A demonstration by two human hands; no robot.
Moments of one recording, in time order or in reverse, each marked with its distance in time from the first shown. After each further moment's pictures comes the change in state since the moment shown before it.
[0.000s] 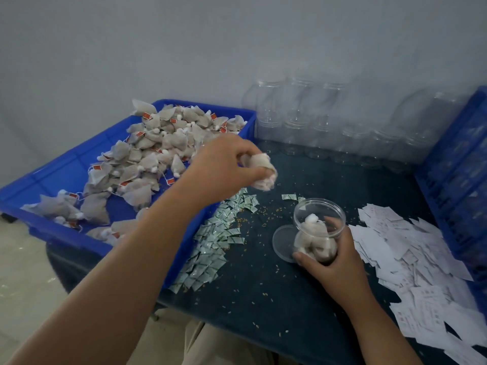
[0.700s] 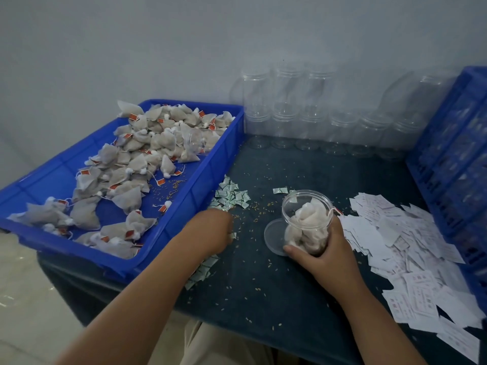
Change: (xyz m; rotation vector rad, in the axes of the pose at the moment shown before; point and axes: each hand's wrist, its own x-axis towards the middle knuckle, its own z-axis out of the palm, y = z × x) left_hand -0.040 -0.054 0.081 0.651 -0.612 -0.276; right_hand 0.001 -0.003 0.002 0.010 0.041 -0.045
